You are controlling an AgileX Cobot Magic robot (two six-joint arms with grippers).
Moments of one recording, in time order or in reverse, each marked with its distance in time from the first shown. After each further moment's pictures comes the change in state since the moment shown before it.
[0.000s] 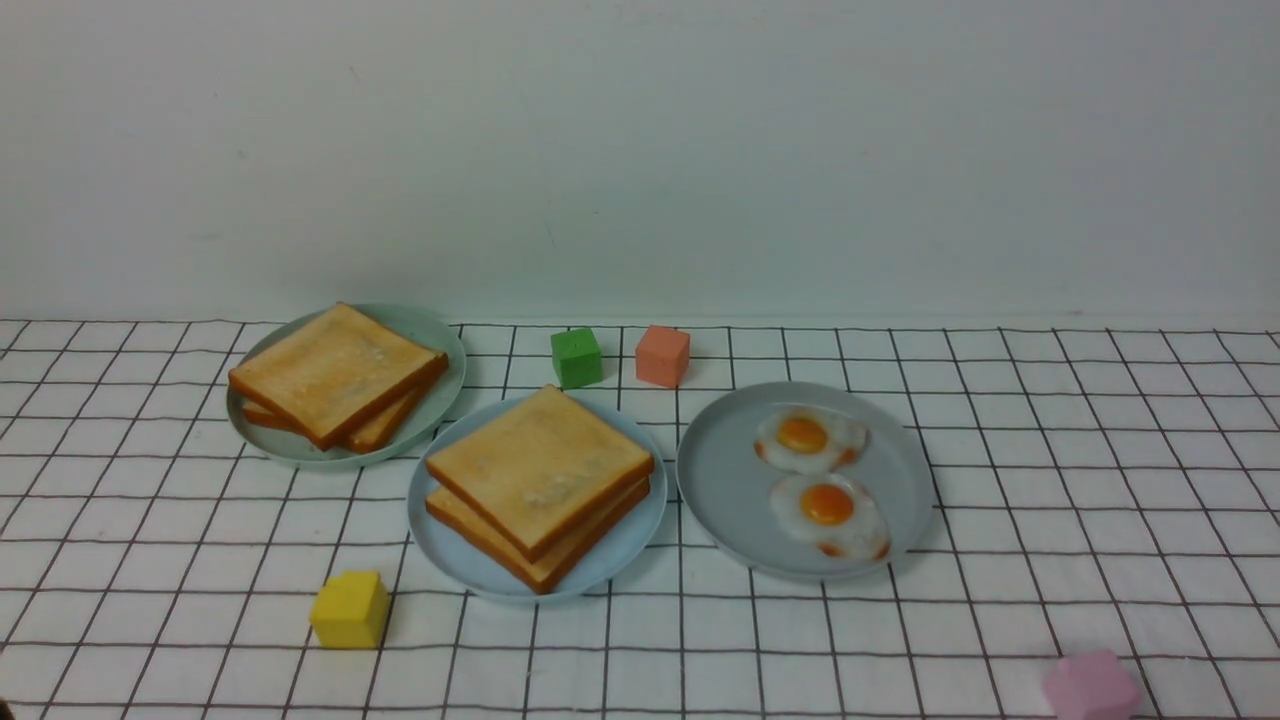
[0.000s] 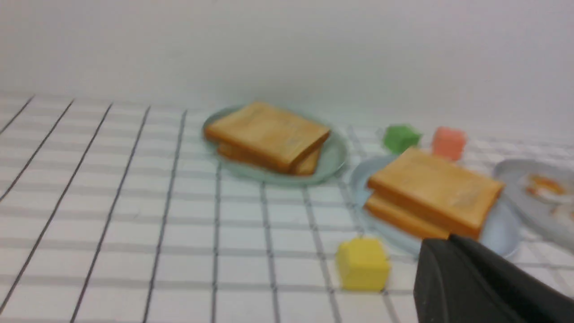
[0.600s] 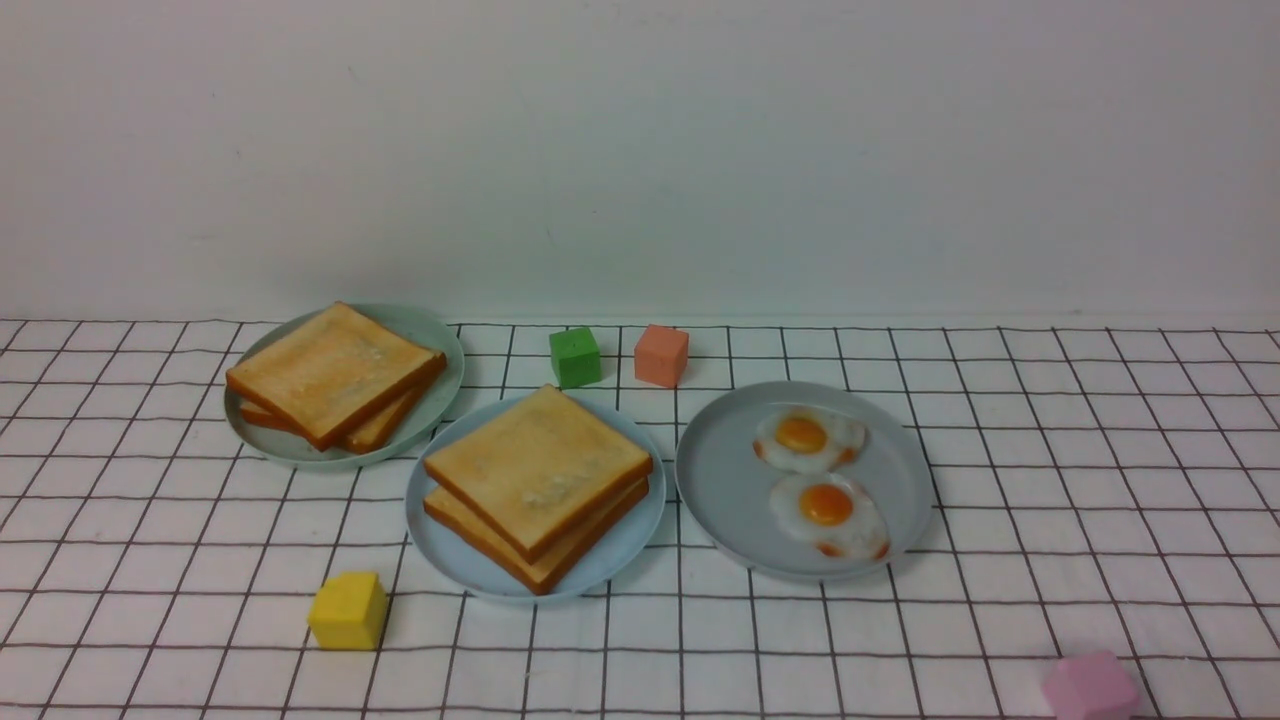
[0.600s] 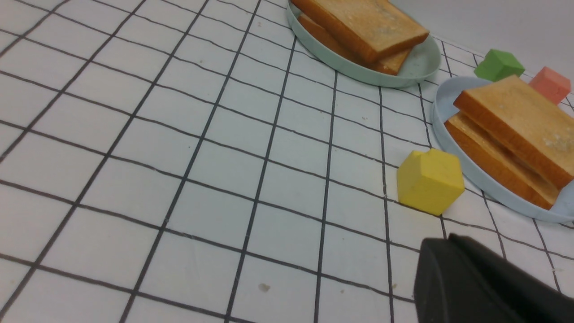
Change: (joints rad) right arm 0.000 0.000 0.000 0.000 0.000 0.000; left arm 0.067 0.000 0.089 -0.015 0.019 -0.153
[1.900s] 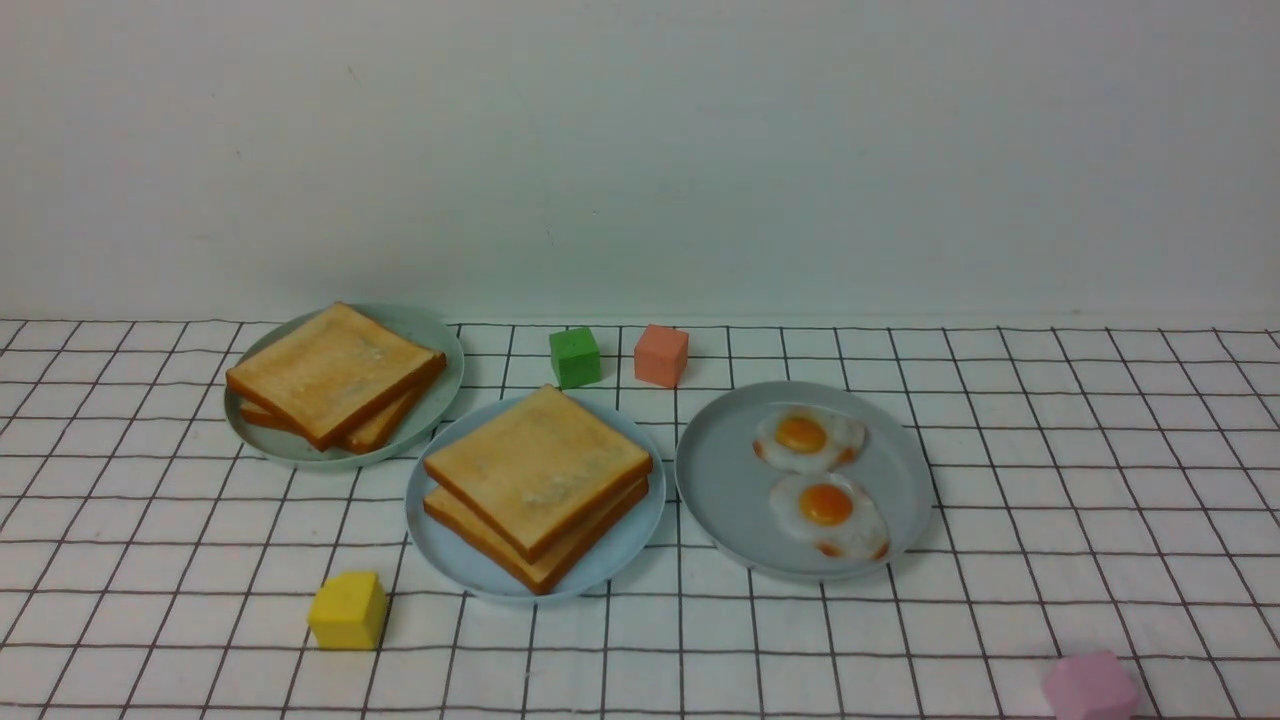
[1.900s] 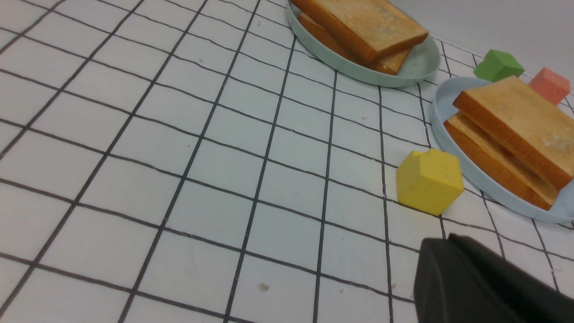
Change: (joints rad) right arm 0.000 0.000 0.000 -0.001 0.000 0.000; left arm 0.000 0.000 0.000 -0.001 0.000 -0.002
